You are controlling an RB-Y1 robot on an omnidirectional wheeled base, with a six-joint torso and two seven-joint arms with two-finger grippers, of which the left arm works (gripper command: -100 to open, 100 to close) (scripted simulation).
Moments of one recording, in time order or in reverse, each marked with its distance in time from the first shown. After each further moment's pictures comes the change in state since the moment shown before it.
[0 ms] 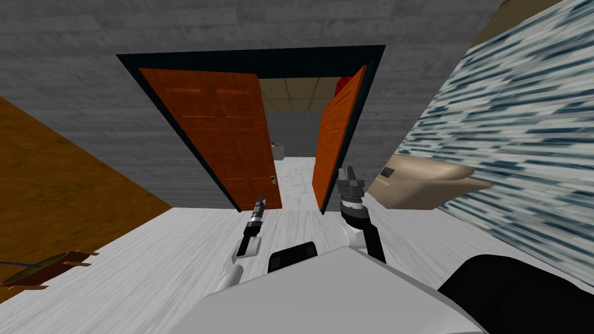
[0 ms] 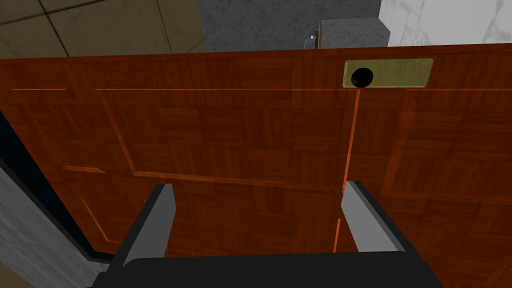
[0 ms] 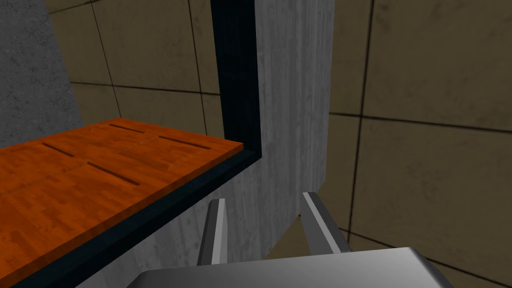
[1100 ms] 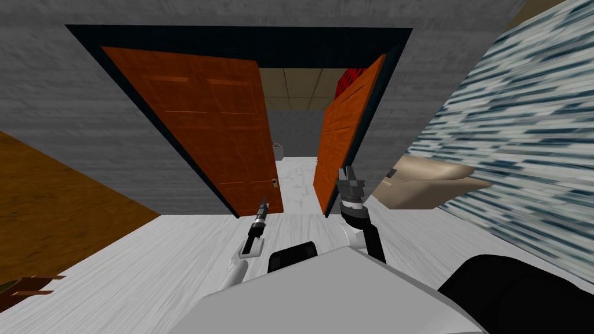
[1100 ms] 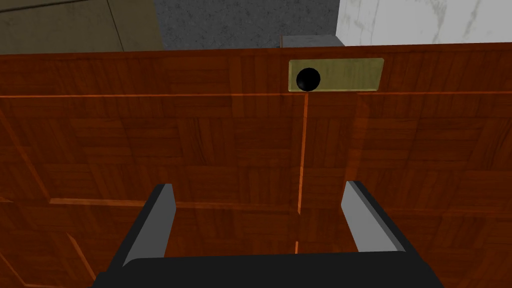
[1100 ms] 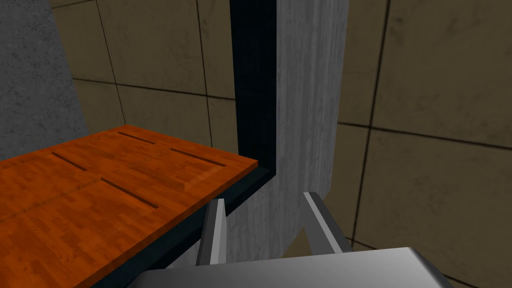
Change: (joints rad) arm -0.114 -0.015 0.007 0.289 -0.010 -0.064 0.018
